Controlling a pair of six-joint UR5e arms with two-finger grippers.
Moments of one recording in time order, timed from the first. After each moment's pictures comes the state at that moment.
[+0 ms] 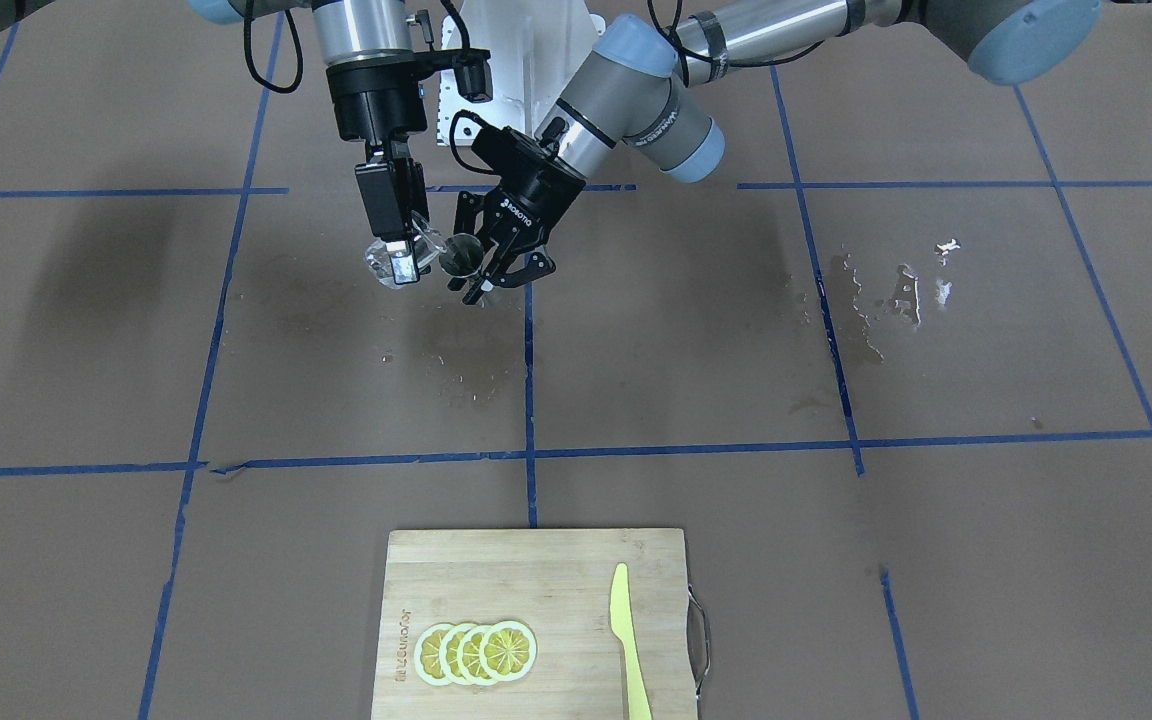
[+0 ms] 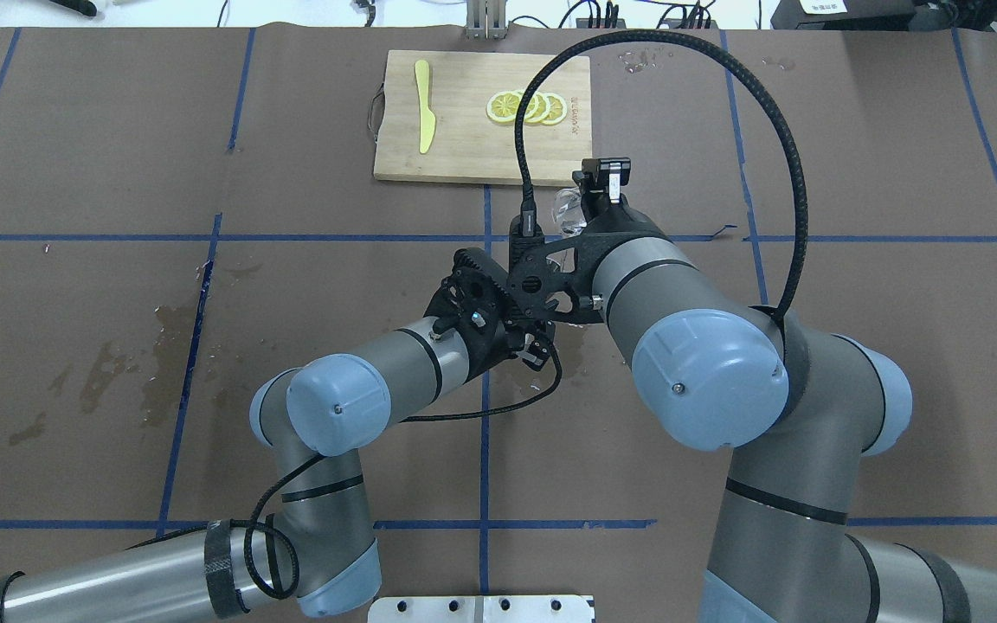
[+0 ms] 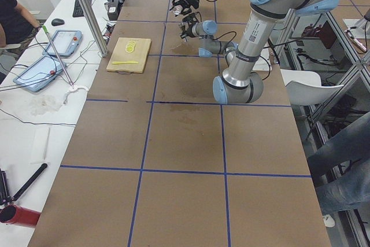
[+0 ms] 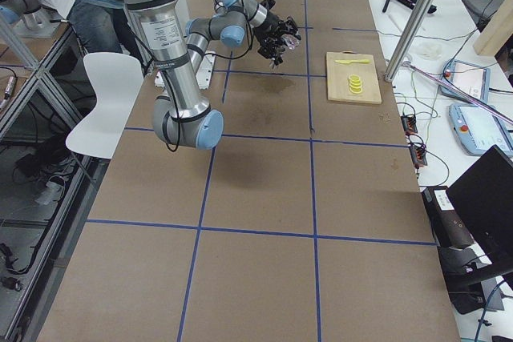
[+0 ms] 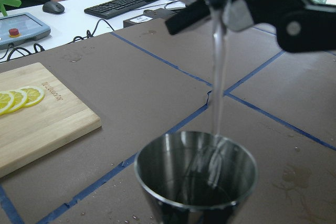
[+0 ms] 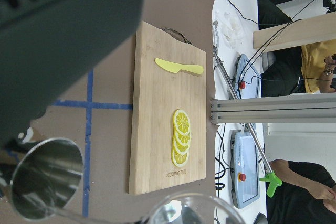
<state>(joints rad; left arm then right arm) -0.33 -2.26 -1.47 -2.59 -1.32 -0.54 0.39 -1.06 2.04 -1.42 1.02 -0.41</state>
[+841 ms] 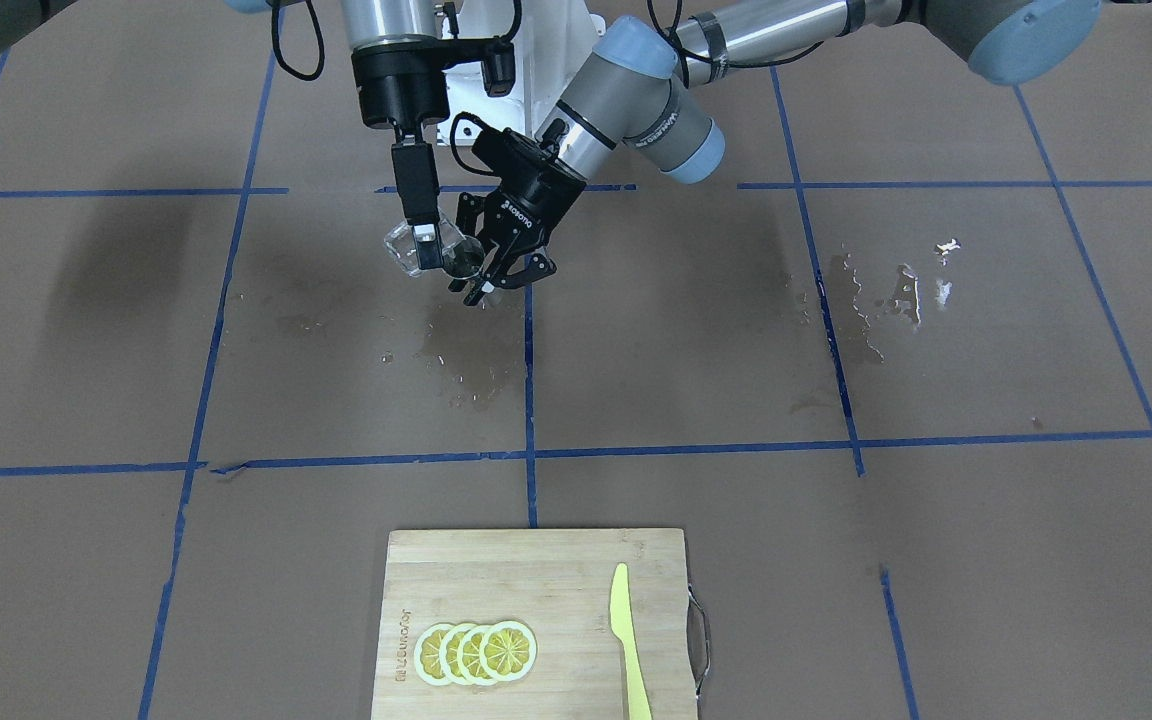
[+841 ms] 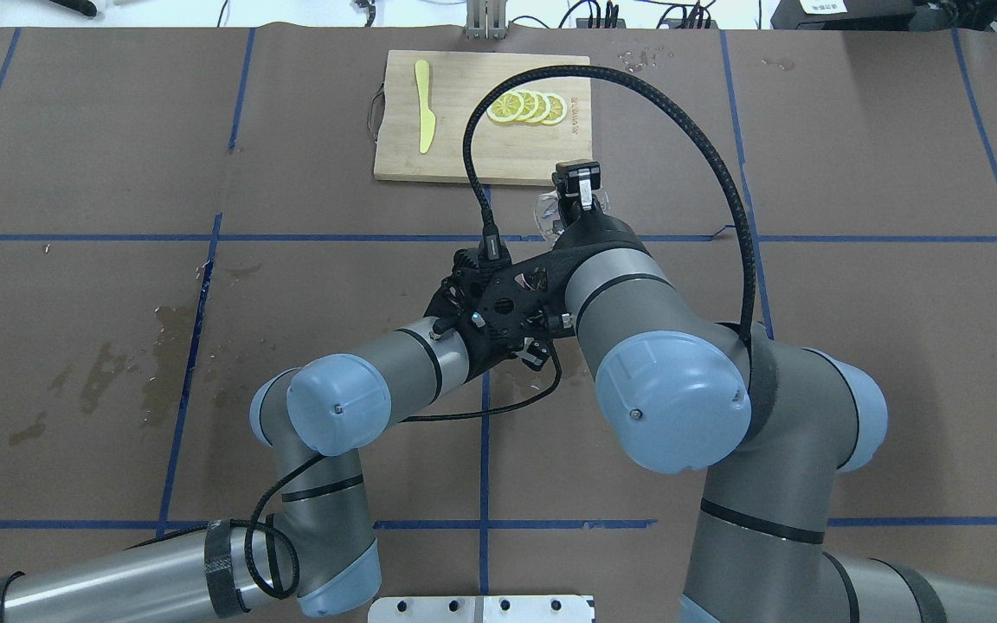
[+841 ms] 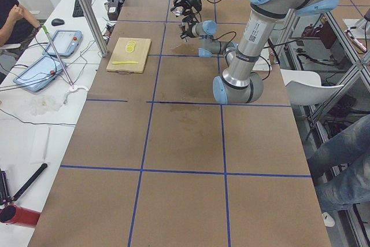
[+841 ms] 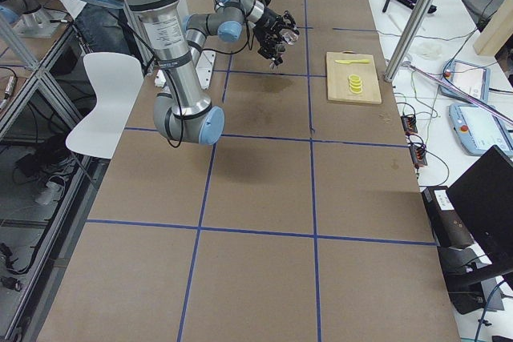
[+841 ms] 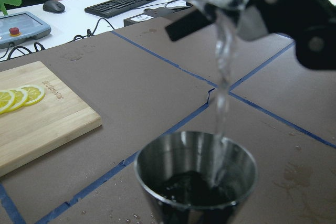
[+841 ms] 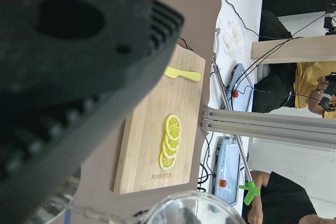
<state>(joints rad) -0.33 -2.26 -1.47 -2.59 -1.32 -0.54 0.35 -1.01 2.03 -1.49 0.95 -0.51</state>
